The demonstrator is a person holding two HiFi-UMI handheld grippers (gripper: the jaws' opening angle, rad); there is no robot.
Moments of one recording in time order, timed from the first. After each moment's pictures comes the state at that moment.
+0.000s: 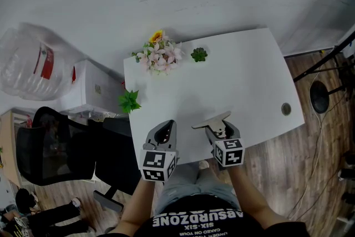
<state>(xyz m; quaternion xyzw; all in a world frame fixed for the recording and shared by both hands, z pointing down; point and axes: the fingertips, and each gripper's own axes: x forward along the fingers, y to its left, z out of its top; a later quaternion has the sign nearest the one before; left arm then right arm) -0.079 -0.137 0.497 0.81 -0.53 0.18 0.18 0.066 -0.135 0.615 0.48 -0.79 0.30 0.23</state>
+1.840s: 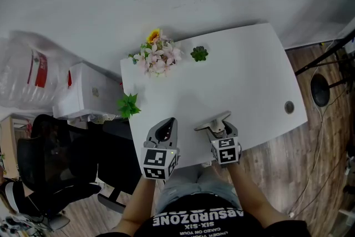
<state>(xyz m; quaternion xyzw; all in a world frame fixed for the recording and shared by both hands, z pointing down) -0.086 -0.168 0.515 0.81 -0.51 0.20 0.20 0.060 -0.143 0.676 0.48 -0.77 0.28 0.32</state>
